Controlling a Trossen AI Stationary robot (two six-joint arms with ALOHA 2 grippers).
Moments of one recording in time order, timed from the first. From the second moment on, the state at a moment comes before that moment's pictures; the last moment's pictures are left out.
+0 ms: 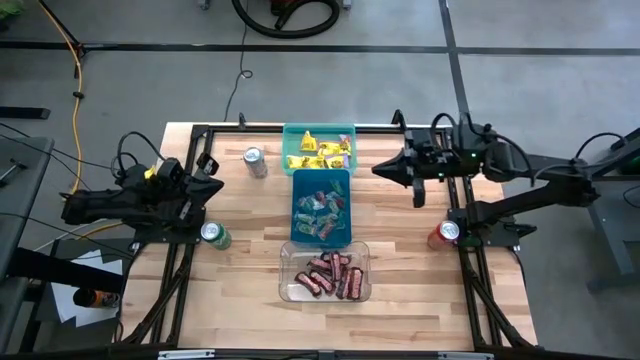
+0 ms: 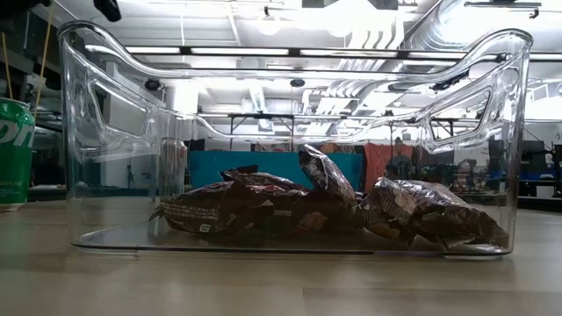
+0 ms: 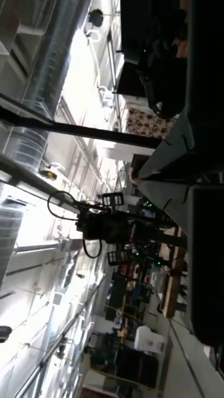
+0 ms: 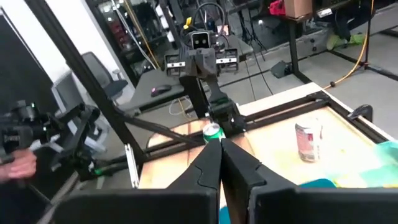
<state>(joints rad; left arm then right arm) 0.03 0.19 0.28 0.42 0.09 -0.28 -0.04 1.02 1.21 -0.33 -0.07 0.33</state>
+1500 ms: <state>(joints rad) 0.03 0.01 0.01 0.02 0.02 -0.27 -0.04 0.97 1.21 -0.61 -0.13 0.22</state>
